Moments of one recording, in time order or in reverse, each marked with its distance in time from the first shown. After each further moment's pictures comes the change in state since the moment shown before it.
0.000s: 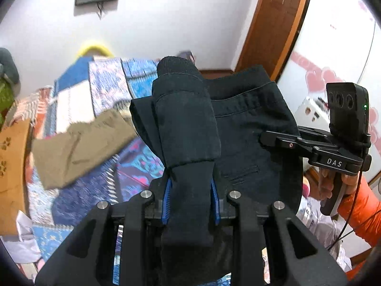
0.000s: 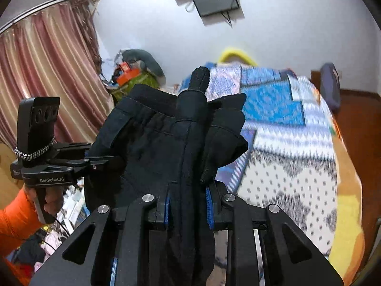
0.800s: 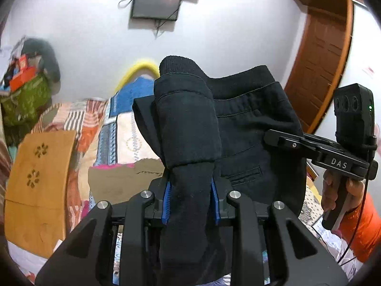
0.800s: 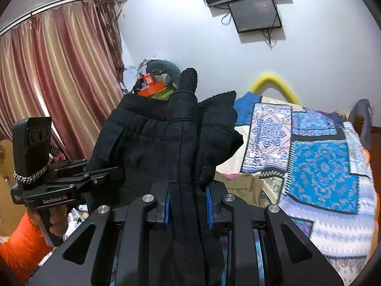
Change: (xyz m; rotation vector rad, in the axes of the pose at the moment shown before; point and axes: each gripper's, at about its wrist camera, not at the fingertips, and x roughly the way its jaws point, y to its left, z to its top) left arm -0.001 0.192 0.055 -0.160 -0.145 0.183; right arm 0.159 0.048 0.133 -0.131 -0.077 0.141
